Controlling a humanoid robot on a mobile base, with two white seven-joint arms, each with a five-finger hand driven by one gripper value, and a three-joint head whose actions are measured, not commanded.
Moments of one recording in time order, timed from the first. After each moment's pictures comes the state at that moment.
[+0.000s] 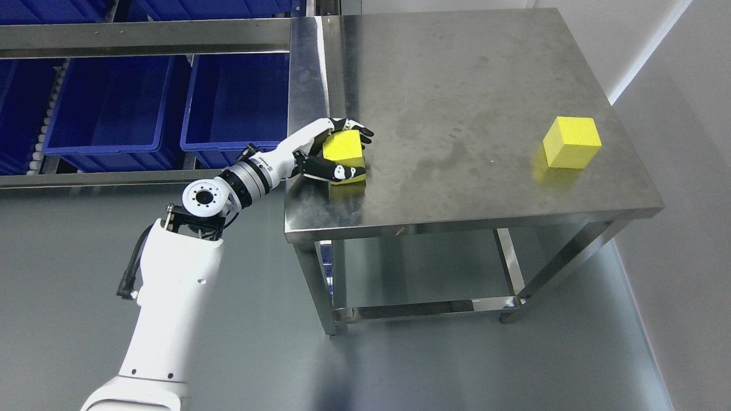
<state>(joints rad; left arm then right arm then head) -0.63 0.03 -0.12 -1.22 -0.11 0.01 -0.60 0.00 0.00 -0.09 0.00 0.00 -0.10 0.02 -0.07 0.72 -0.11</state>
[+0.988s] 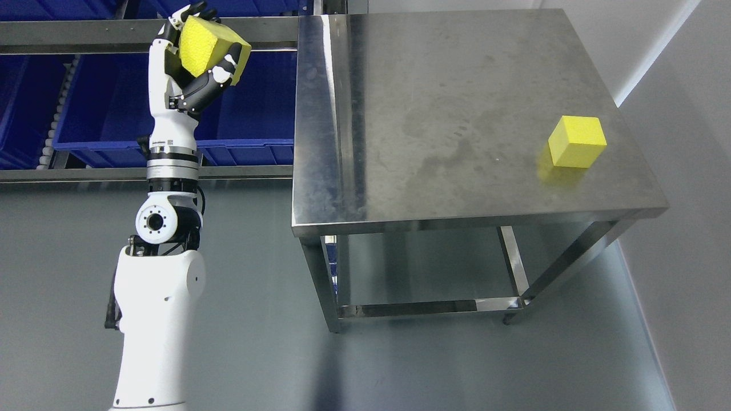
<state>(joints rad) -0.51 0.00 0.04 -1.39 0.16 -0.24 -0.03 0.00 0.00 -0.09 0.00 0.00 -0.10 0.02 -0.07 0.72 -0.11</state>
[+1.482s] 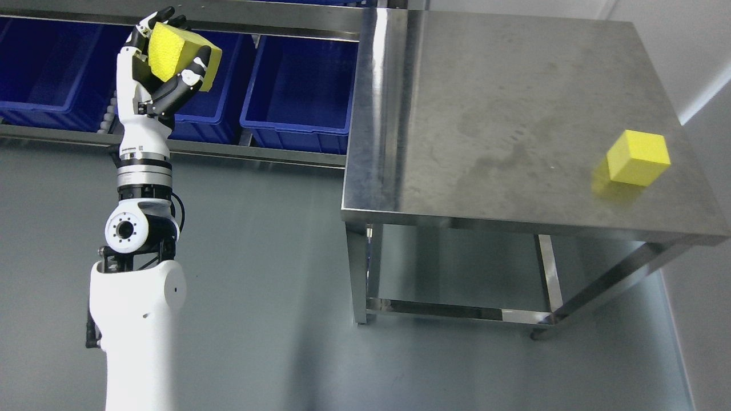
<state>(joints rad) -0.46 0.00 0.12 -1.54 0.17 -0.10 -0.03 0.00 0.00 -0.09 0.00 0.00 -0.10 0.02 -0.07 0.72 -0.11</state>
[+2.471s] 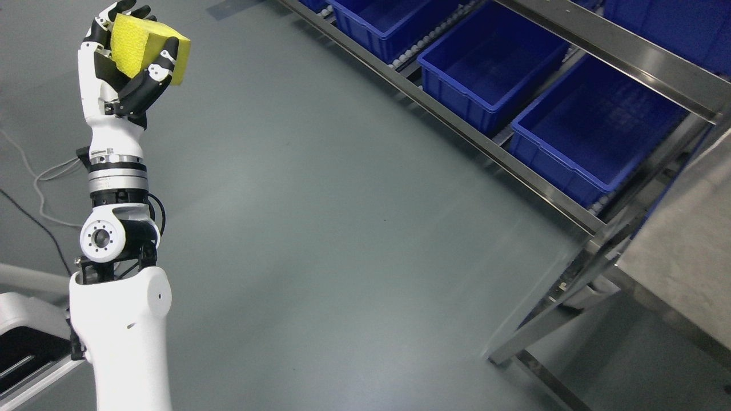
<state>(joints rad) -0.43 0.00 0.17 -1.62 0.17 -0.09 -0.03 0.00 0.00 -0.09 0.00 0.00 -0.10 0.02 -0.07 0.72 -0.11</state>
